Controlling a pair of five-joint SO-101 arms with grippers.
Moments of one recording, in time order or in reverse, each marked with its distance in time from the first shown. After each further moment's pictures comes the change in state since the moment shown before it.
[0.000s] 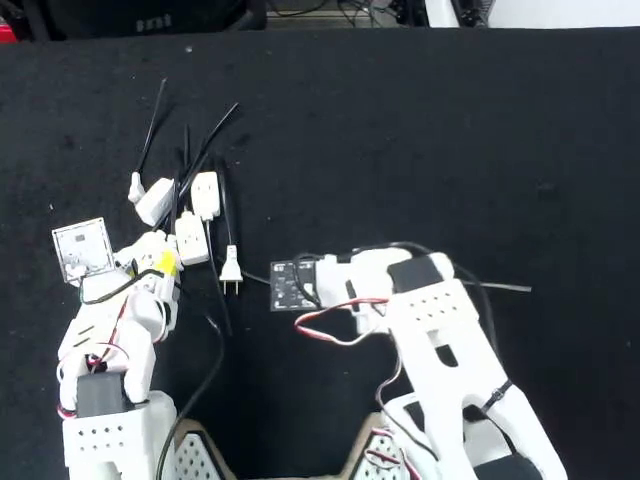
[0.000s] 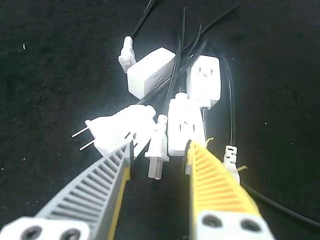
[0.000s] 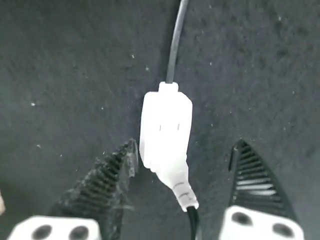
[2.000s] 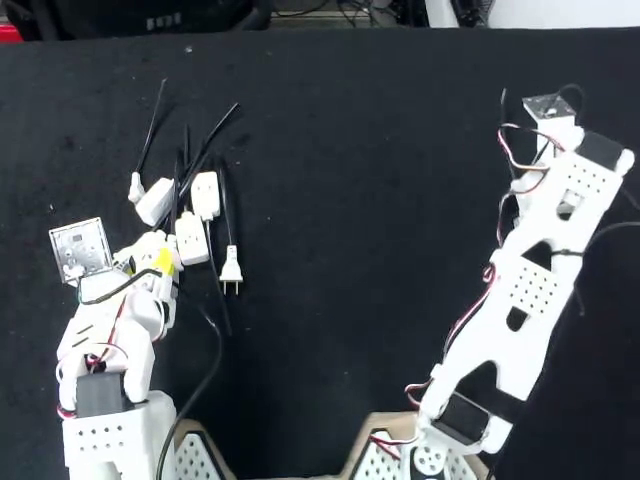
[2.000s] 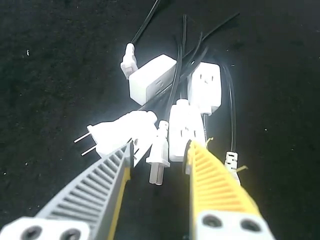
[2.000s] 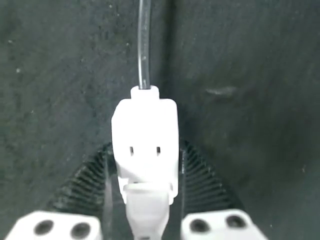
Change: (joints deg) left arm -0.4 0.0 0.0 -1.2 0.0; right arm 47.6 111.7 -143.9 35.2 -38.1
